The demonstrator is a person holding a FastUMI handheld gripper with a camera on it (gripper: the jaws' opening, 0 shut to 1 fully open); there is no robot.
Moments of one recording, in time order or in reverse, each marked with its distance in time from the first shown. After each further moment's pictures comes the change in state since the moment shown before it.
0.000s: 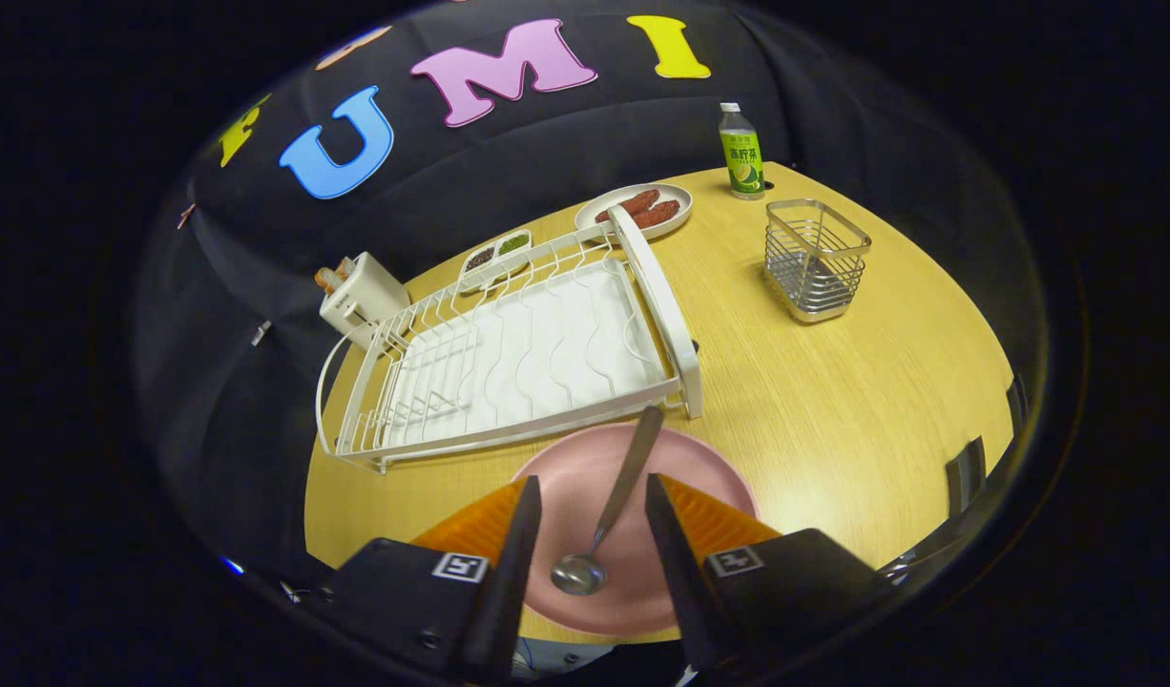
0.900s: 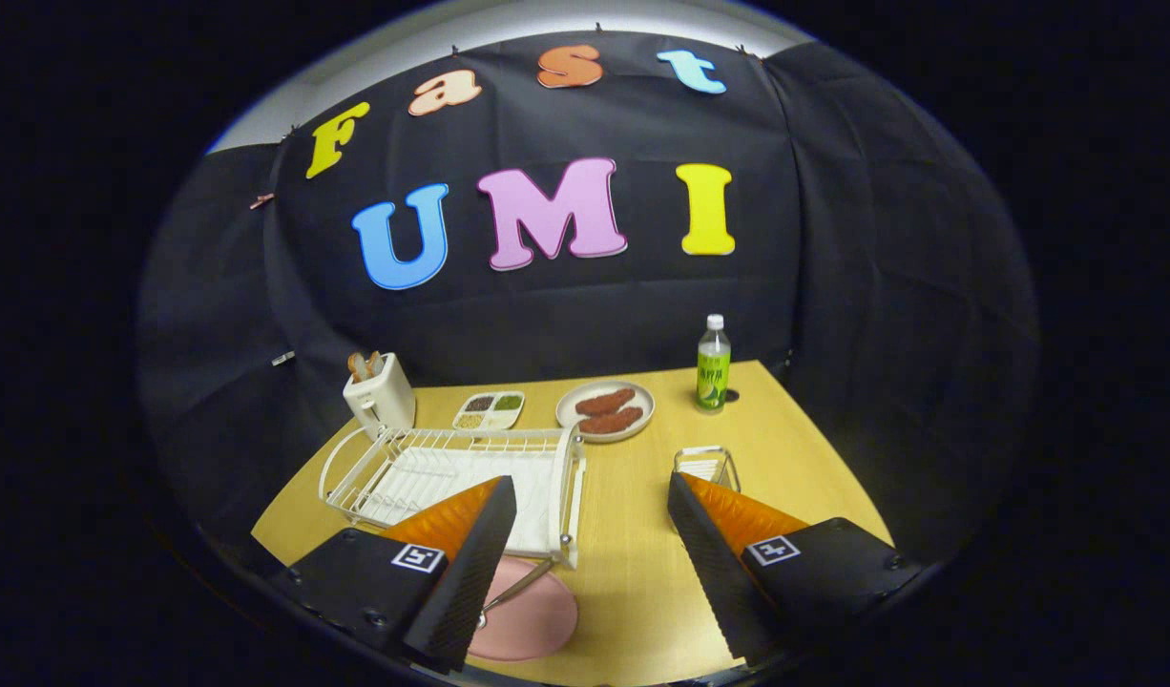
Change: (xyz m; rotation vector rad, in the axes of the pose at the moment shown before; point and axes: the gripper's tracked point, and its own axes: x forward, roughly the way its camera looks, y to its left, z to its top) arm -0.133 -0.063 0.190 -0.298 -0.513 0.029
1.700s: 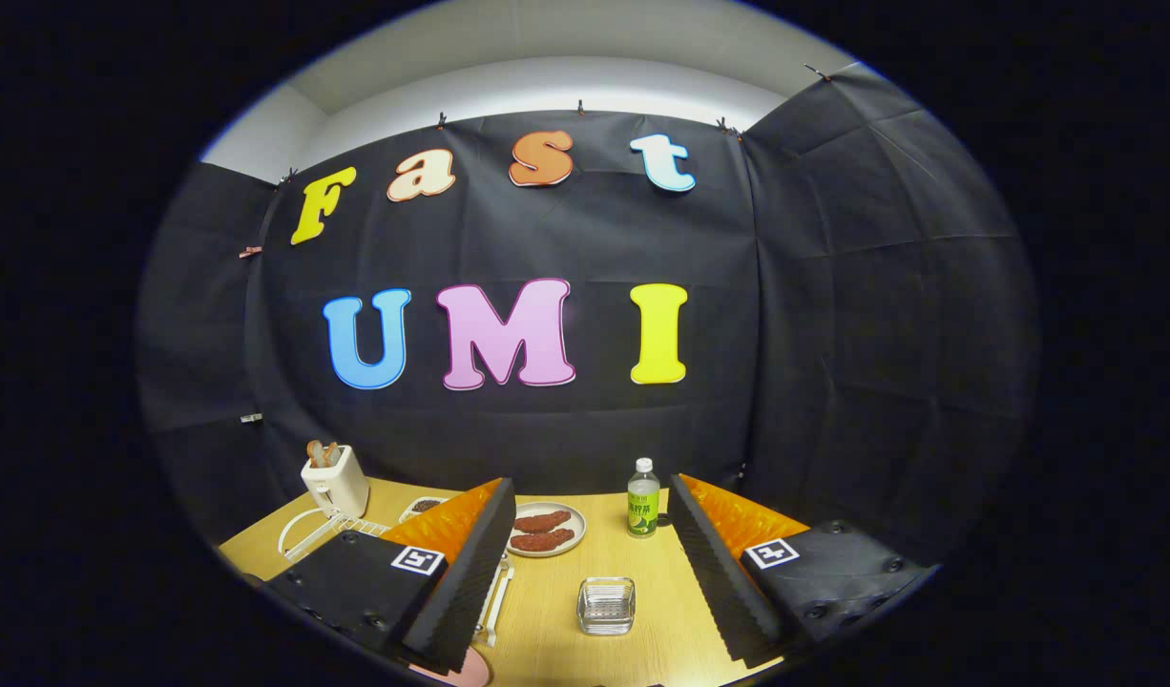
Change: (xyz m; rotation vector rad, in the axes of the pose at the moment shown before) arm -0.009 -0.085 0.120 -0.031 -0.271 -0.075
